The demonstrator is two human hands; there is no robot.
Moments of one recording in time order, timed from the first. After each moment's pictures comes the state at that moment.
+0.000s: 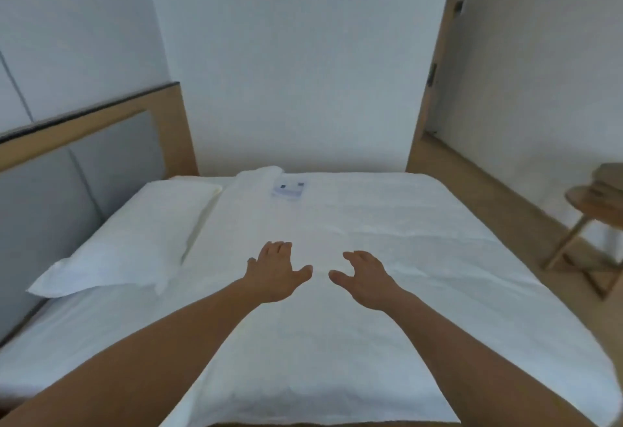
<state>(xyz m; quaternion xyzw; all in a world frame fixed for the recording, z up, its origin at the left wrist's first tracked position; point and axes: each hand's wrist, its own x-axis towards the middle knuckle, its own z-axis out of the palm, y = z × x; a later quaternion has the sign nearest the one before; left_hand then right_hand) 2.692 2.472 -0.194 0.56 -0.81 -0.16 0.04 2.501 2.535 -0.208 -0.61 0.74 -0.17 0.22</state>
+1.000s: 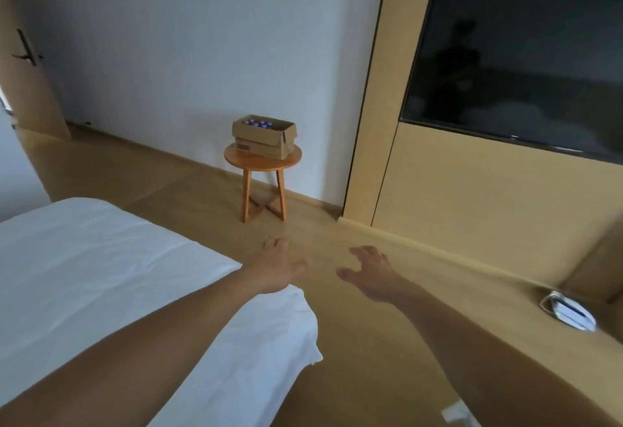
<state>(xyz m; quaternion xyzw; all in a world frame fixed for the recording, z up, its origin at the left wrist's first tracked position) 1.988 2.595 -0.202 0.06 -0.98 -0.19 -0.08 1.945 2.805 -0.216 -0.11 0.97 -0.20 0.13</state>
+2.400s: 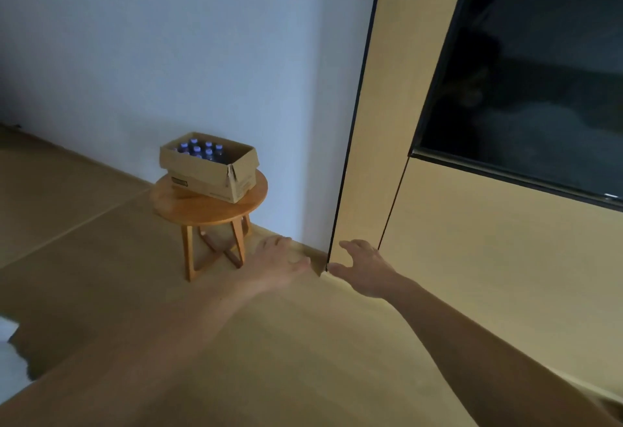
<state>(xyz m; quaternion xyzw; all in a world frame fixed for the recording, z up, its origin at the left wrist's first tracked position) 1.272 2.627 -0.220 0.04 -0.98 -0.19 -0.09 1.231 2.824 -0.227 -0.14 0.96 -0.21 0.13</state>
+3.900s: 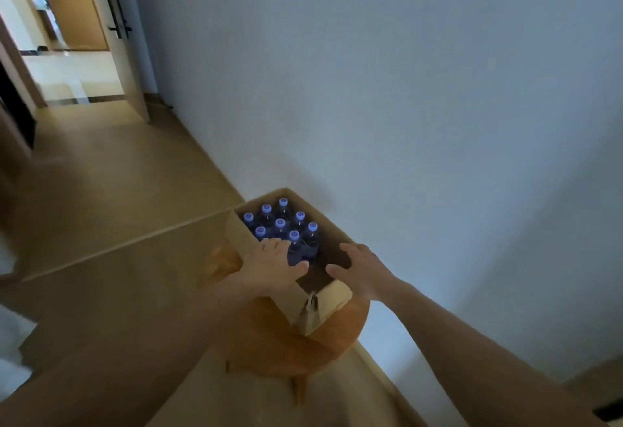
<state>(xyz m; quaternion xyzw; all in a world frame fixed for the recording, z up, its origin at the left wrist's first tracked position) 0.707 2.210 -0.266 0.28 -0.93 -0.22 -0.04 0.586 2.367 -0.254 -0.35 0.90 -0.15 0.20</state>
